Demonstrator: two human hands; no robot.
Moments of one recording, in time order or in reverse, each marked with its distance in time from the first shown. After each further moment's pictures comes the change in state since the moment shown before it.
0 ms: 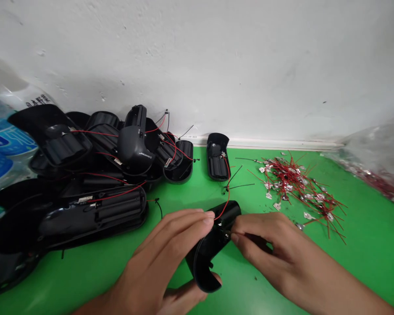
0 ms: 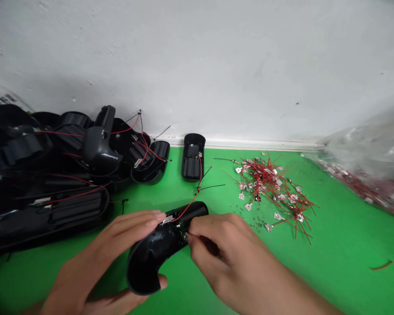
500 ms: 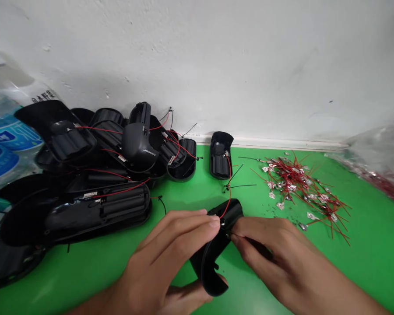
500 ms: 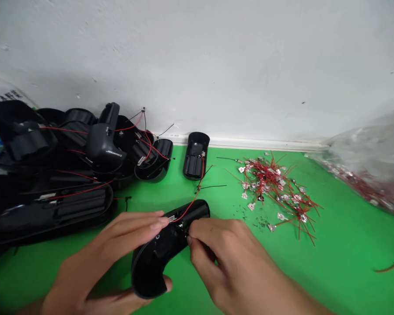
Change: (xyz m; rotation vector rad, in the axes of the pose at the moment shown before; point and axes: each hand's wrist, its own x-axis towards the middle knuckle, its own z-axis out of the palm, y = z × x) left_hand -0.009 -0.006 -0.004 -0.134 0.005 0.100; right_hand -0.004 -0.003 0.011 -0.138 0.070 -0.086
